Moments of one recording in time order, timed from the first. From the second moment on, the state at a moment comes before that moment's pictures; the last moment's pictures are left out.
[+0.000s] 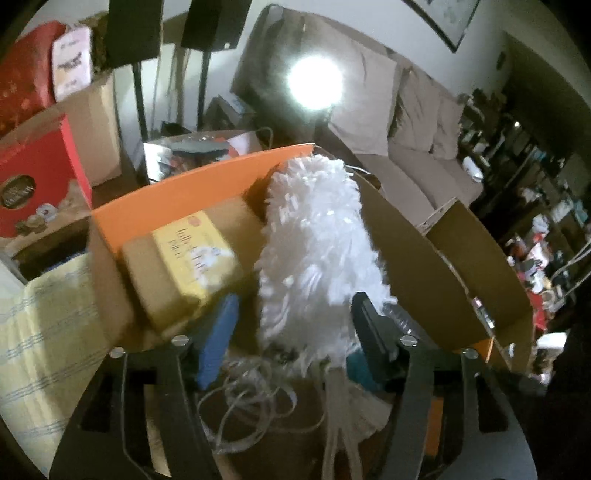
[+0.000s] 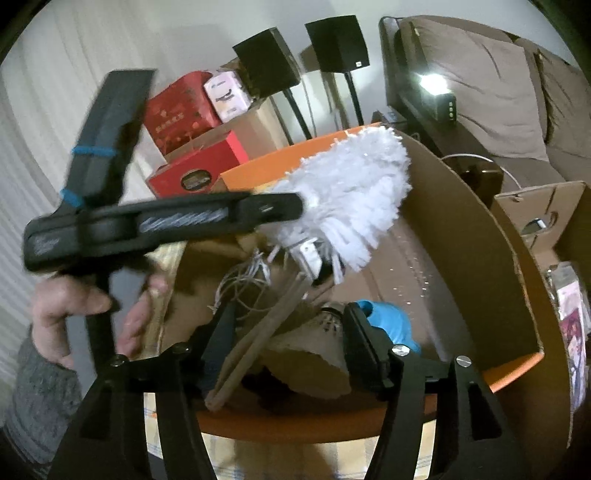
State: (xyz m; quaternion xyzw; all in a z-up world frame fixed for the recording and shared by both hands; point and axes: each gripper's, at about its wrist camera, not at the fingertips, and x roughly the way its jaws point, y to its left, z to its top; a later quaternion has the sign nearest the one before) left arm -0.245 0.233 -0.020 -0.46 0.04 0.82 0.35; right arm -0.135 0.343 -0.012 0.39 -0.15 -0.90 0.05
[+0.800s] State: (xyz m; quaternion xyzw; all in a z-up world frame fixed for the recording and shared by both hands) left arm -0.163 0.079 0.005 -0.39 -0.01 0.90 0.22; right arm -0.138 0.310 0.003 0.39 -0.05 -0.92 0.05
